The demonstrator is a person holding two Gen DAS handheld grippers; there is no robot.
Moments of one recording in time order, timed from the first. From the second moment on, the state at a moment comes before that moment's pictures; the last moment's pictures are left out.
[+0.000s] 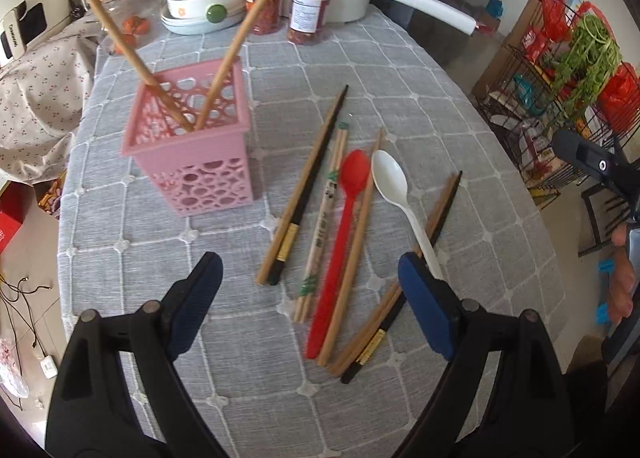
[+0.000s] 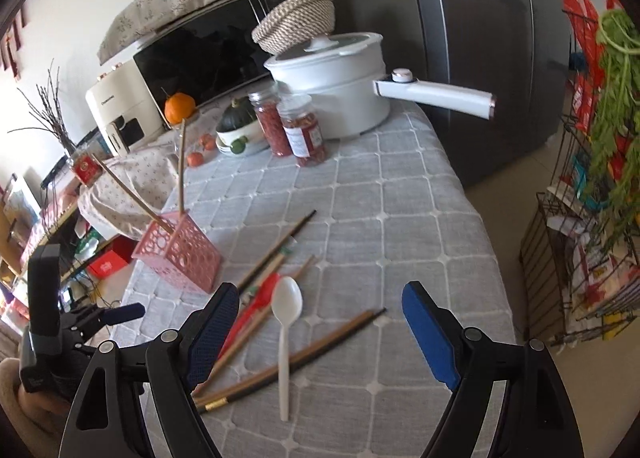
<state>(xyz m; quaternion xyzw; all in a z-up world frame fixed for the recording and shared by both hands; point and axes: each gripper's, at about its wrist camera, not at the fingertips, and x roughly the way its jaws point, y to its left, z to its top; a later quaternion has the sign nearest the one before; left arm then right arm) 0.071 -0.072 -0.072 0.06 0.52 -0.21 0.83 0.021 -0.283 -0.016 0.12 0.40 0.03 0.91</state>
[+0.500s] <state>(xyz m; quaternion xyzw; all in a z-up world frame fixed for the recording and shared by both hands) 0.113 -0.127 -0.100 -0.04 0.58 -0.22 0.78 0.028 -0.324 -0.057 0.14 0.49 -0.01 0.86</state>
